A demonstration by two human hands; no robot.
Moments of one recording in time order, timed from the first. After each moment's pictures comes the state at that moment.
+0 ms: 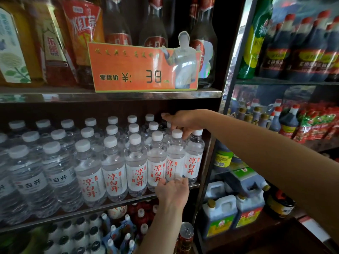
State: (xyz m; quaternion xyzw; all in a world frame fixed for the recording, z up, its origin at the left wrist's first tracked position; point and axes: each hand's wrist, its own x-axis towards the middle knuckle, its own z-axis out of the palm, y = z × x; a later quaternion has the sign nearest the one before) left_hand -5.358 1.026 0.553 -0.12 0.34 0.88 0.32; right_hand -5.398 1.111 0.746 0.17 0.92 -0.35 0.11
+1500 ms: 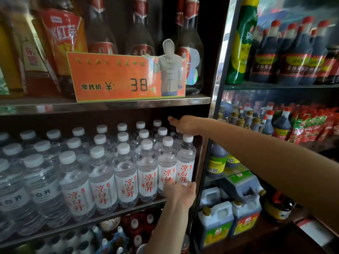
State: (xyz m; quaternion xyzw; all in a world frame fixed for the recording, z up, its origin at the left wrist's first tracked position) left_hand -5.360 1.081 0.555 -0.17 0.20 0.89 0.38; right_hand -5.389 1.142 0.746 0.19 0.96 -0.20 0.00
